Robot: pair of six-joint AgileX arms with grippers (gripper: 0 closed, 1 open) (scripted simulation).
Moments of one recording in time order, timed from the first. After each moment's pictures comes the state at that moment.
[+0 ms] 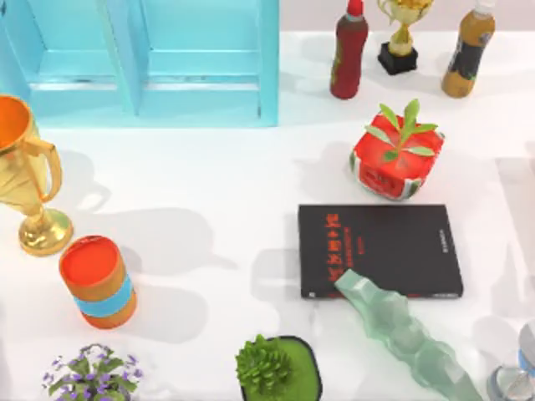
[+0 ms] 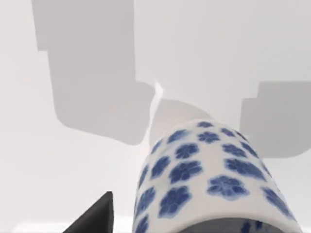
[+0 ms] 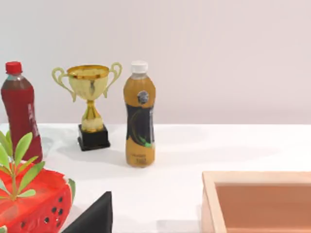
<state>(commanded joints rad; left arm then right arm) 0.90 1.81 1.08 -0.84 0.00 2.50 0.00 0.00 0.00 0.00 0.00 0.00</state>
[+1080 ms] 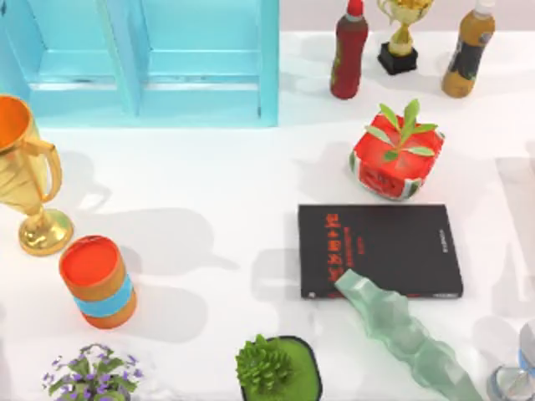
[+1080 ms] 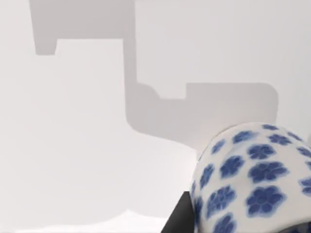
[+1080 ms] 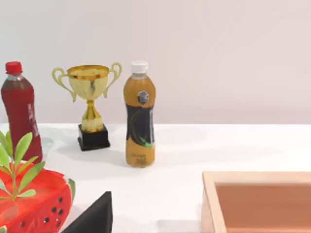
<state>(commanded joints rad) 0.90 1.81 1.08 -0.84 0.00 2.50 0.00 0.00 0.00 0.00 0.00 0.00</state>
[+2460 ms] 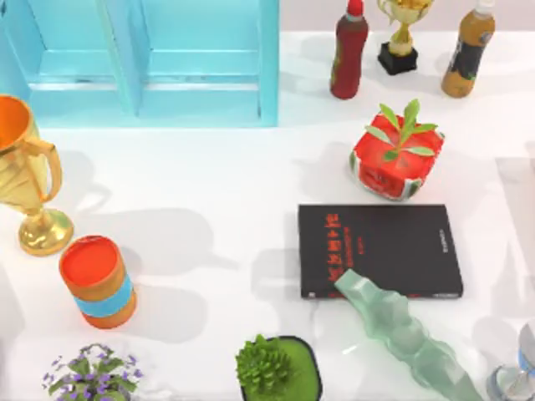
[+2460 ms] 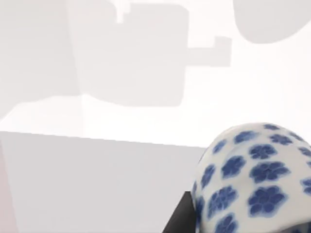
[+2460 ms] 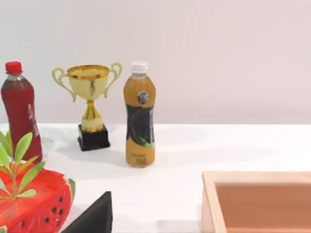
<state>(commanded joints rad) 0.81 1.71 1.32 -1.06 0.01 2.36 0.00 0.00 0.00 0.00 0.00 0.00</state>
